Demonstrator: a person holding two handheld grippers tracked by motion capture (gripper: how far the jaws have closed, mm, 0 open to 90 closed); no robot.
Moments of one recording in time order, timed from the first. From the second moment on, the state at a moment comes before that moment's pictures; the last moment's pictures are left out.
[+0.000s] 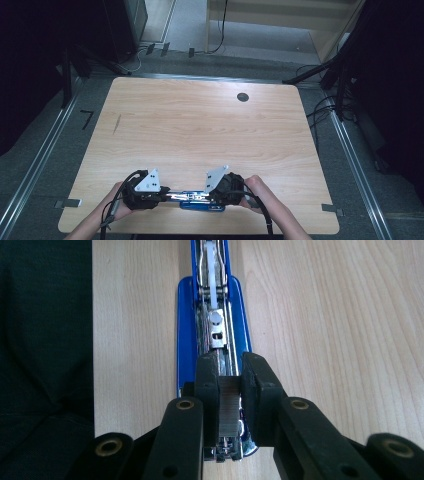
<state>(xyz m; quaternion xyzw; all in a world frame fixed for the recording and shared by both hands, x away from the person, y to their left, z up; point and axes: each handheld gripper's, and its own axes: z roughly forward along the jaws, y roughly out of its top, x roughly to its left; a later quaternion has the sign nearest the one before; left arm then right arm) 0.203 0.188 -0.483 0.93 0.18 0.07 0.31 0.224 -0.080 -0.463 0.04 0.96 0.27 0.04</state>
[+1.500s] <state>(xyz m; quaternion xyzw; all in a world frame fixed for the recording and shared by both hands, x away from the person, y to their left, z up) 0.203 0.188 -0.482 0.93 0.18 0.07 0.31 0.231 -0.073 -0.476 0.15 0.95 0.27 0.04</state>
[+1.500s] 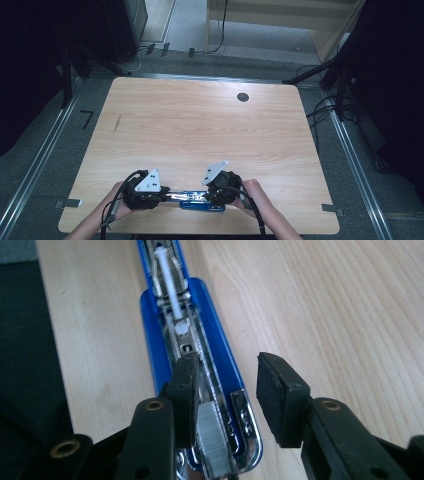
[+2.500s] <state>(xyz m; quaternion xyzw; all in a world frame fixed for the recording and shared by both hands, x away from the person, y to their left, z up) 0.209 0.196 -0.483 0.93 0.21 0.07 0.31 0.234 -0.076 -0.484 0.19 0.95 0.26 0.03</state>
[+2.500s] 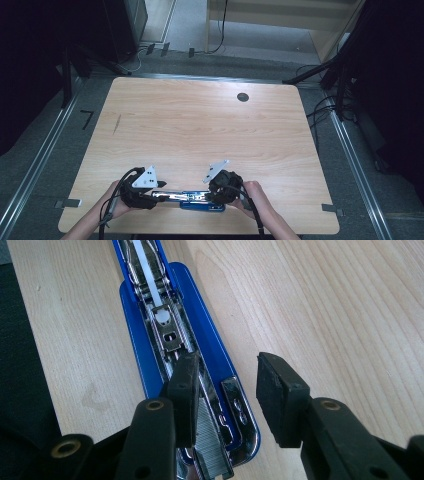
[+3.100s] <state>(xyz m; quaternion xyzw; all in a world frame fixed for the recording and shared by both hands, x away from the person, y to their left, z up) 0.211 0.206 -0.487 0.93 0.21 0.05 0.30 0.234 -0.076 -0.484 0.19 0.95 0.26 0.03</state>
